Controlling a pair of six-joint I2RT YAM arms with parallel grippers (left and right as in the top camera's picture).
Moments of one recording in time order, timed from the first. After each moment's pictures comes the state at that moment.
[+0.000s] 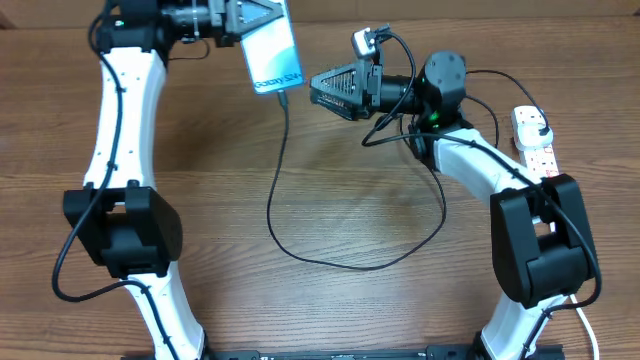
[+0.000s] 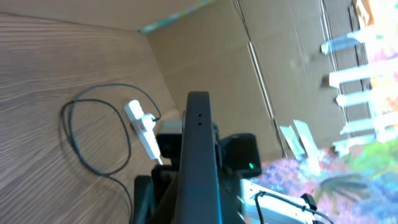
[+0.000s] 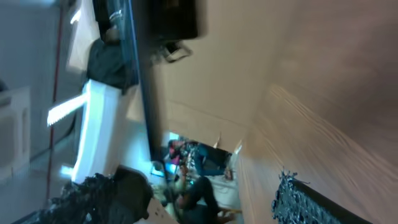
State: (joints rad) left arm 0.04 2.13 2.15 -0.61 1.38 -0.59; right arm 0.28 1.95 1.24 0.84 -1.20 1.38
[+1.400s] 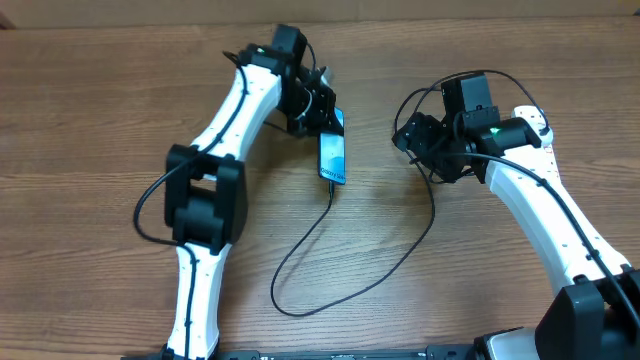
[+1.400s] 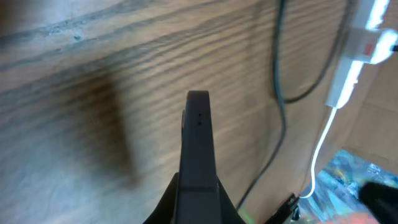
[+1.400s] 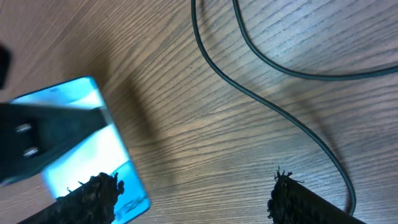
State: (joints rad) left arm -0.31 2.40 2.09 -1.09 0.68 -0.34; right arm 0.22 1.59 1.25 -0.78 -0.20 0.76
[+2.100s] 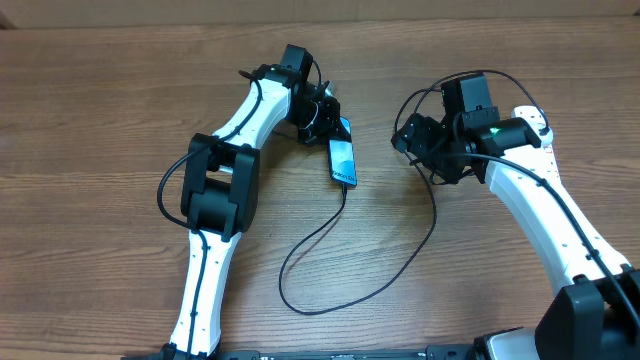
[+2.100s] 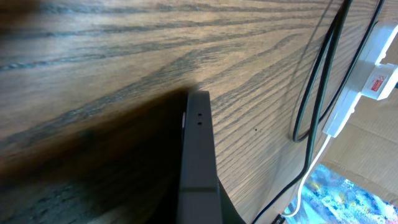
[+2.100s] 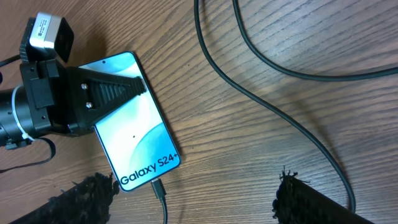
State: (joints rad) left arm -0.32 2.55 2.09 -0.91 0.77 -0.45; right arm 0.22 1.59 1.25 -0.79 -0.20 0.73
